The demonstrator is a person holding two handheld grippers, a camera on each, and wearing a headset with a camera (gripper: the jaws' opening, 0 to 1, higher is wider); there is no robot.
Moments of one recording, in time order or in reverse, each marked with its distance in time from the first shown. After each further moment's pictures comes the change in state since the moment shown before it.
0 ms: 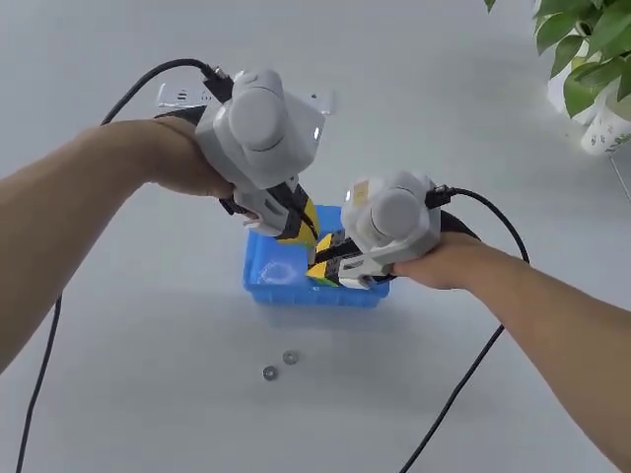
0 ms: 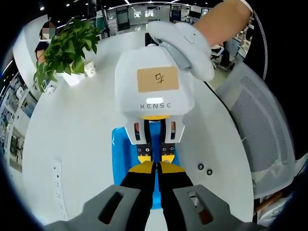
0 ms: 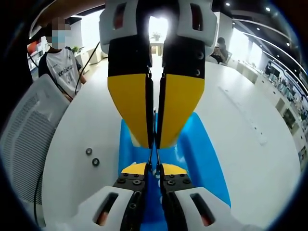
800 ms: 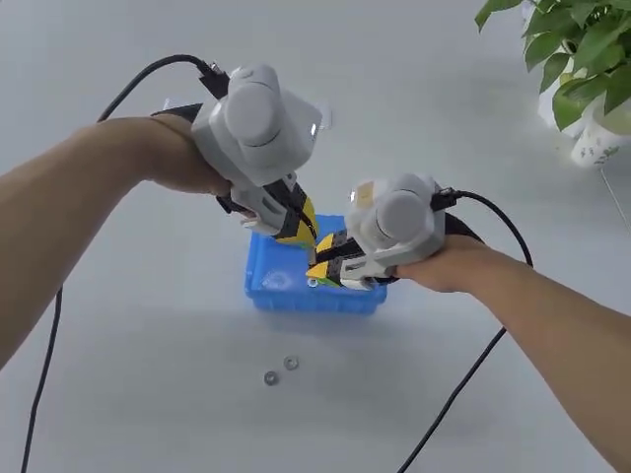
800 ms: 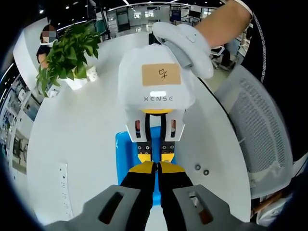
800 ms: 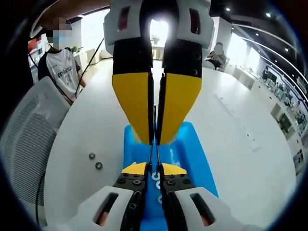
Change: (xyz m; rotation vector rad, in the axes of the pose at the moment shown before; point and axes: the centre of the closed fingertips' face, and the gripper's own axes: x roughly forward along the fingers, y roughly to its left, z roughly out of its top) left arm -0.020 -0.004 0.012 0.014 -0.001 0.025; right arm -0.017 0.000 0.016 -0.026 -0.023 -0.041
